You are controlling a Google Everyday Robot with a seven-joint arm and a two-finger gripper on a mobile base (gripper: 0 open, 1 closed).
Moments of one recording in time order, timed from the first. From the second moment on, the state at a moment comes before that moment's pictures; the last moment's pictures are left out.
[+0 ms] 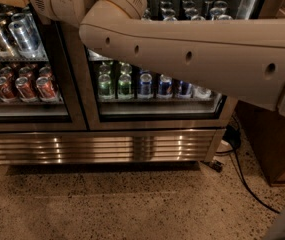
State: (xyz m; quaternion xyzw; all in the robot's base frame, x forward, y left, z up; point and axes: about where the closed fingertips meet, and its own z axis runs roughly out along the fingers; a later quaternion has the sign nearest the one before) arm 0.657 0.248 1.103 -0.31 0.58 0.34 0.67
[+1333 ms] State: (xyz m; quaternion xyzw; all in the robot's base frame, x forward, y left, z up) arm 0.652 0.236 1.062 -0.34 0.60 0.36 0.62
